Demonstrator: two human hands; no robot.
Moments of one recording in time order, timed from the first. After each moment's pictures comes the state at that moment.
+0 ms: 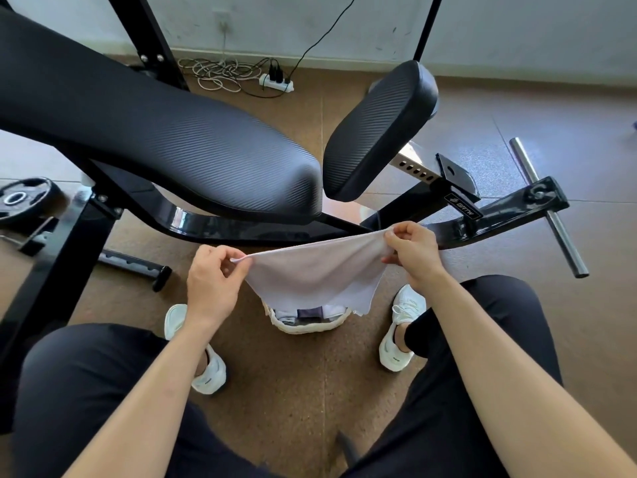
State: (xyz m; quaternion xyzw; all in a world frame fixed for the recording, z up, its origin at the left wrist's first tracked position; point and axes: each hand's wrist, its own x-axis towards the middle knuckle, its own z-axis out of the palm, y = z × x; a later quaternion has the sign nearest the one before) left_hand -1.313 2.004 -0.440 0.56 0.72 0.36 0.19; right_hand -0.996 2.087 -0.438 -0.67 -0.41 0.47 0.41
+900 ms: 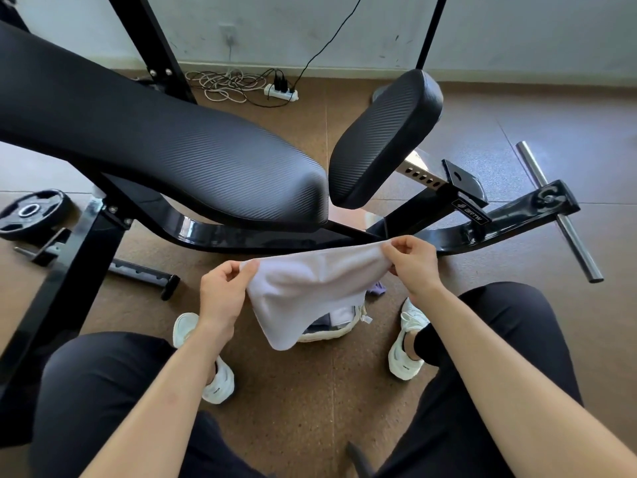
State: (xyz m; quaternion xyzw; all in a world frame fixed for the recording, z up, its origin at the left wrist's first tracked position) left_hand -1.309 2.010 -0.447 0.35 0.71 0.45 0.41; right_hand -1.008 2.079 -0.452 -0.69 -0.42 0.42 0.41
